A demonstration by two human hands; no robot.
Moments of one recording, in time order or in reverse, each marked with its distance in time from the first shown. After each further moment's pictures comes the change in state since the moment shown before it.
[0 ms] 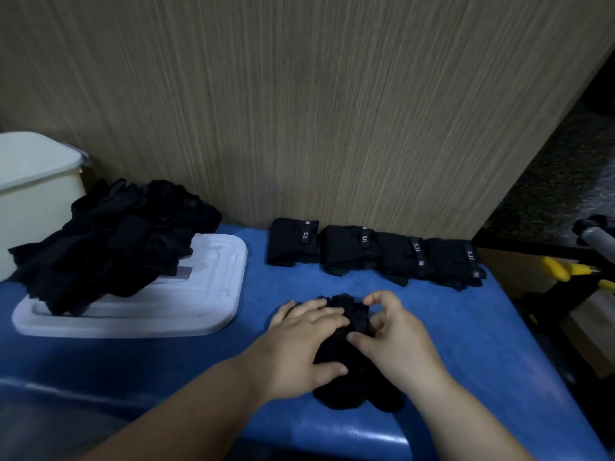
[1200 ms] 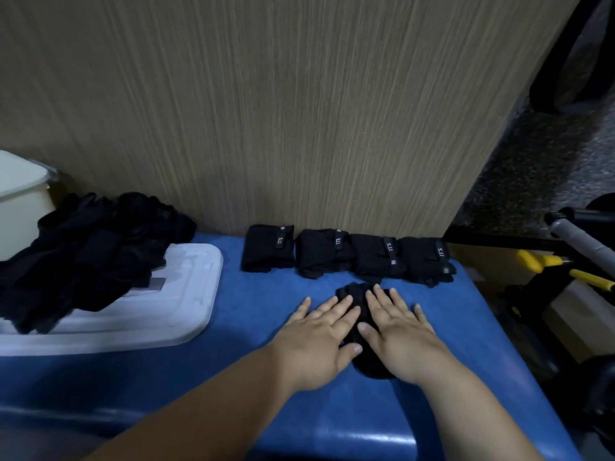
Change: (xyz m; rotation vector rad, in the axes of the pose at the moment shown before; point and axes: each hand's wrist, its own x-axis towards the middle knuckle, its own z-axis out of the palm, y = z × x) left_hand 0.051 0.042 0.018 0.199 -0.184 -0.027; right_hand 0.015 0.043 -0.037 -0.582 -0.296 0.023
